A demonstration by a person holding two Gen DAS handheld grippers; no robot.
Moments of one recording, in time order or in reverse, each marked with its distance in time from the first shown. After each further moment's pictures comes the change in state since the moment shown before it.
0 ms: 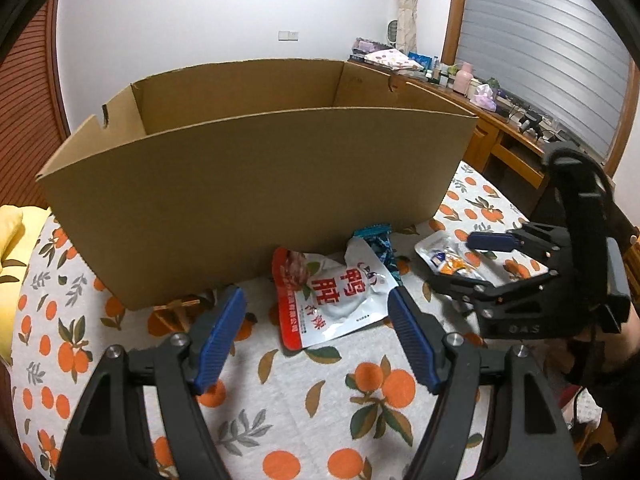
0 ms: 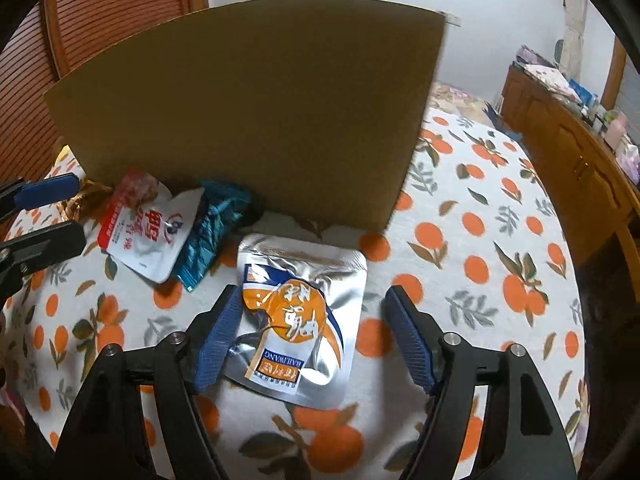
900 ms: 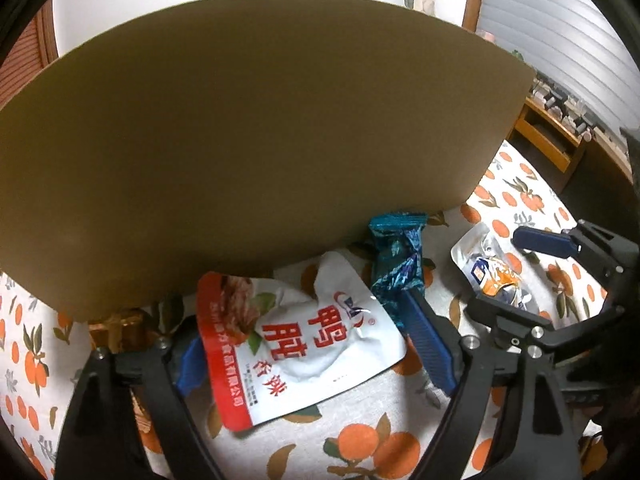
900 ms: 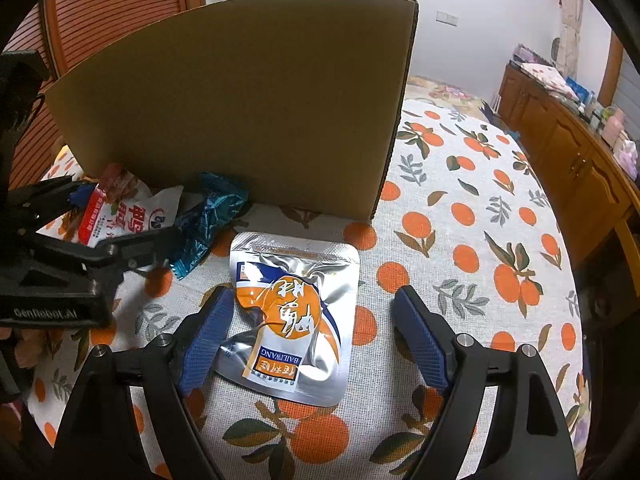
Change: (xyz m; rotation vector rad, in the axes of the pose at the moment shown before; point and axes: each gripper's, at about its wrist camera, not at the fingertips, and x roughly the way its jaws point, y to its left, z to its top) left arm 0.075 -0.024 0.013 -0.003 0.122 0.074; right arm 0.001 -0.004 -0.004 0.003 -0.006 0.002
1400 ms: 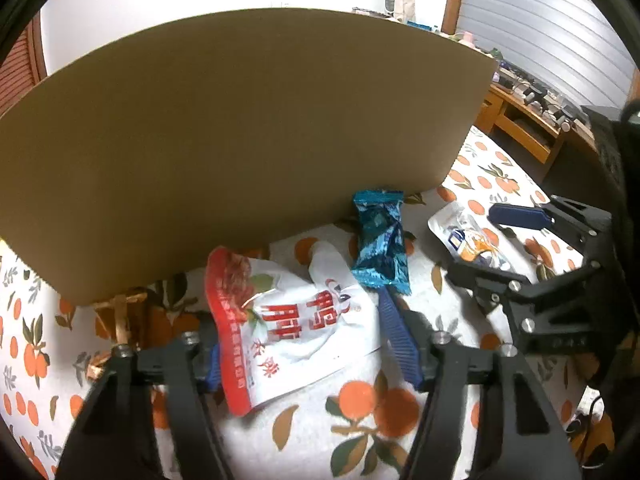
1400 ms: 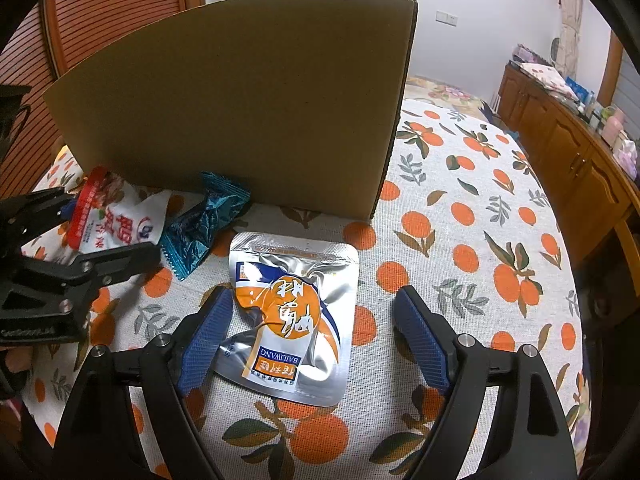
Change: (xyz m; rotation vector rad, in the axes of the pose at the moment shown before) left arm -0.021 0.004 -0.020 0.041 -0.025 -0.056; right arm 0.000 0.000 0.000 0.000 0.000 0.000
